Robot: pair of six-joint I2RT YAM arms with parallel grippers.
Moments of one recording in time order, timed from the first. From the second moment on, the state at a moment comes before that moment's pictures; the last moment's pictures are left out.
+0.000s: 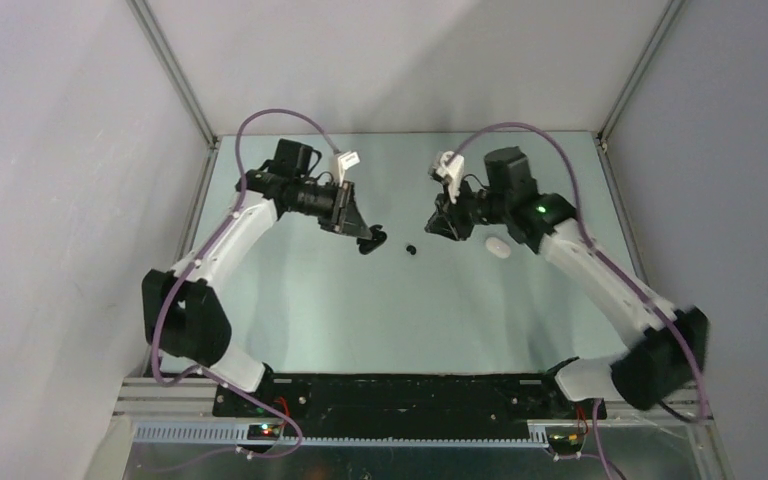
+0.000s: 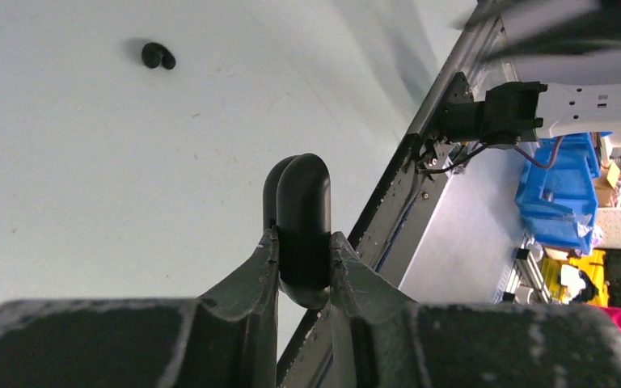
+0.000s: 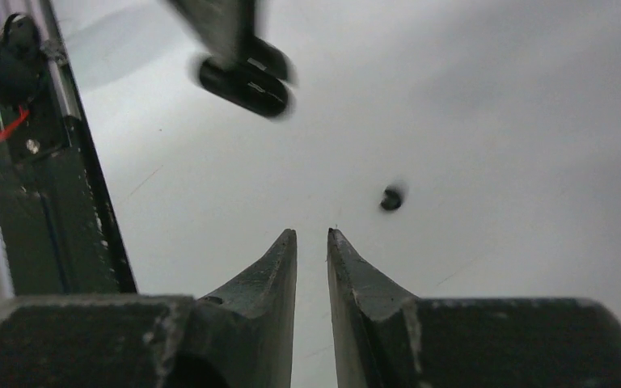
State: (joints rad) left arm -0.32 1.57 1.38 -0.79 0.87 -0.03; right arm 0.52 1.29 1.28 -0.52 -0.61 -0.38
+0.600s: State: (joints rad) left arm -0.29 1.40 1.29 -0.84 0.79 0.02; right arm 0.42 1.91 1.41 -0.52 -0.55 -0.18
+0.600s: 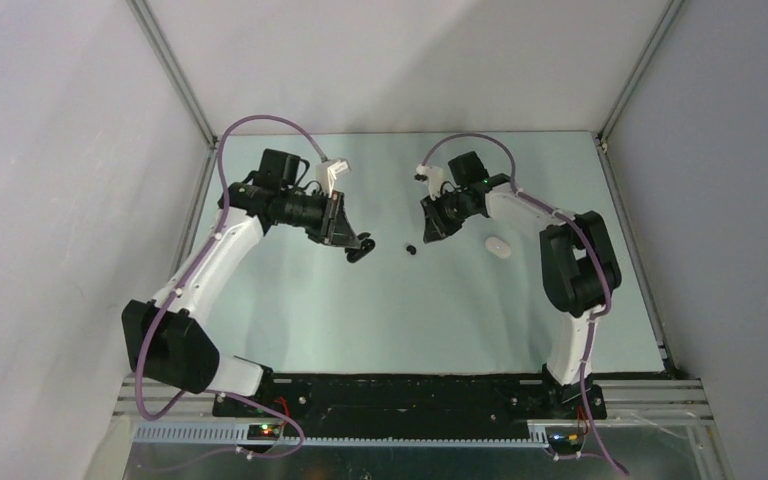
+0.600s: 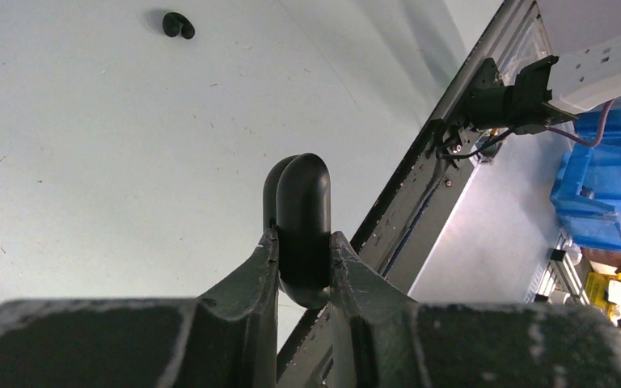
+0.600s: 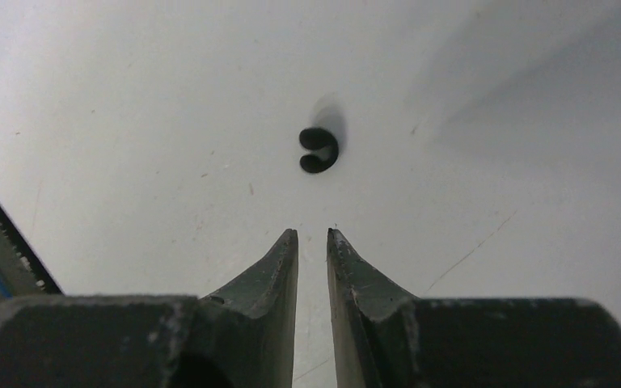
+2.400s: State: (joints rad) left arm -0.26 1.40 1.29 -0.85 0.79 0.04; right arm 0.52 2.12 1.55 -0.51 -0.46 -0.27
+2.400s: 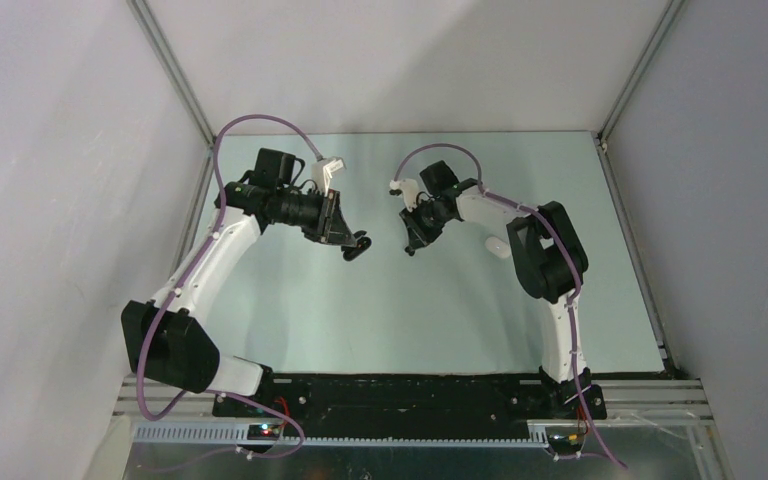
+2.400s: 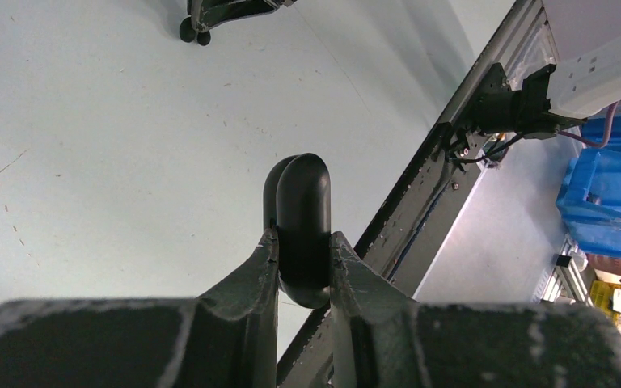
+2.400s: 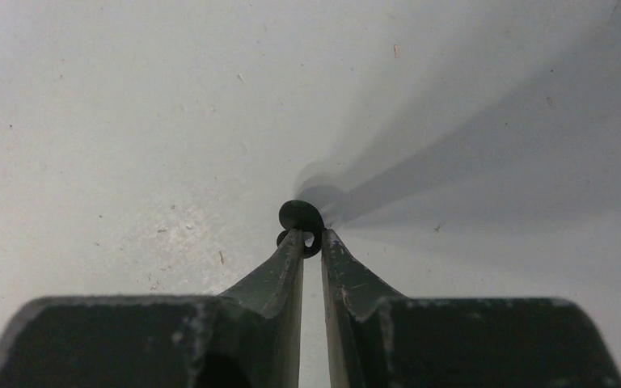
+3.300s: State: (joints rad) left arm -0.26 1.40 1.29 -0.85 0.79 0.04; right arm 0.53 2.12 1.55 -0.52 -0.53 -0.27
